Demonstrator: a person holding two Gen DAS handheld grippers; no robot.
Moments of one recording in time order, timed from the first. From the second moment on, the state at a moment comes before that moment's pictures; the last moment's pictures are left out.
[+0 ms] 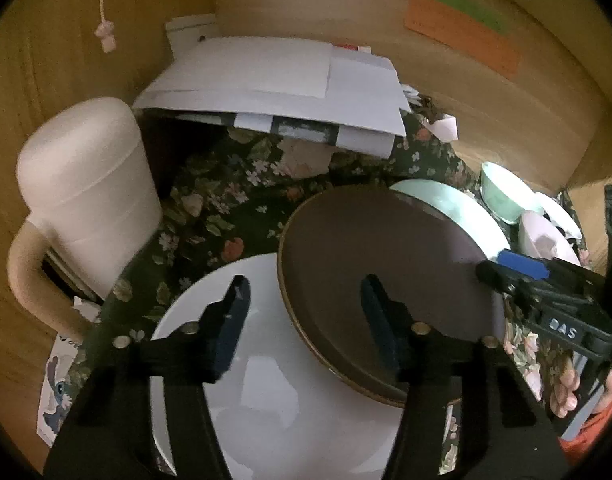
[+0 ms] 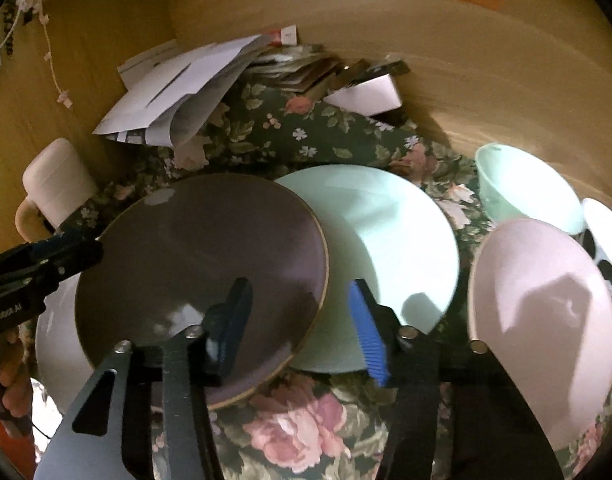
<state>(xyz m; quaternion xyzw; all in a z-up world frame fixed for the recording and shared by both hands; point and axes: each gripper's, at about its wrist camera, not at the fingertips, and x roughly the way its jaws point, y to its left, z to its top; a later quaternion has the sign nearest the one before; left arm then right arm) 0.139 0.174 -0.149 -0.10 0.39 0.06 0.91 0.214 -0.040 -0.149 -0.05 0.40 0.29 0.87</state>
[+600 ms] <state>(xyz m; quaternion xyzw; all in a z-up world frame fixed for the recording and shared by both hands) 0.152 0.177 -0.168 -0.13 0.42 0.03 0.90 0.234 -0.030 -0.163 -0.04 0.44 0.29 0.85</state>
